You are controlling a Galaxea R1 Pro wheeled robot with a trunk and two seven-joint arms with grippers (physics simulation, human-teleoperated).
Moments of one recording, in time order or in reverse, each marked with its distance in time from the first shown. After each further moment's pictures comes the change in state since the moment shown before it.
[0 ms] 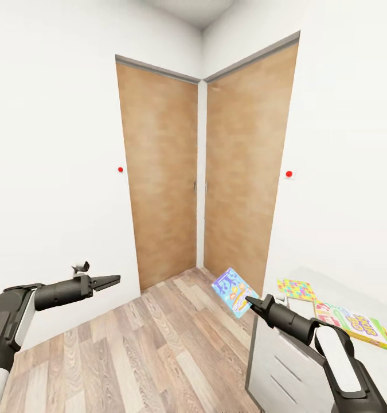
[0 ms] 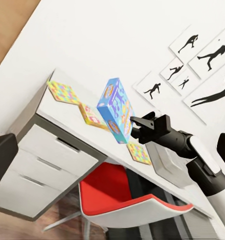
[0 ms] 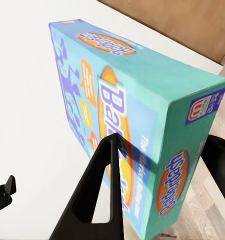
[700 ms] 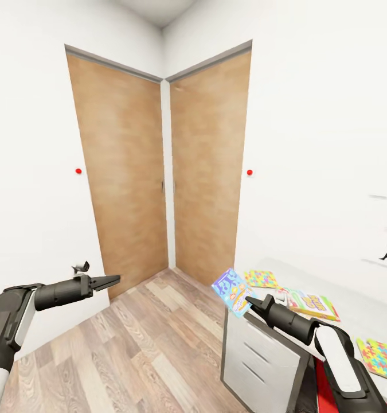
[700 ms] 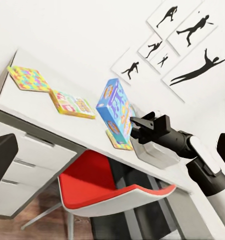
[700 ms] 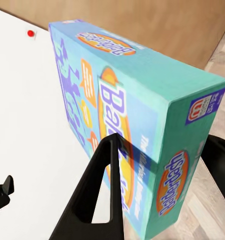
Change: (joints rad) left arm 0.000 0.000 0.000 0.000 0.000 0.000 0.000; right arm 0.000 0.000 0.000 0.000 0.007 0.000 -0.001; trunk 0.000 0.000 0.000
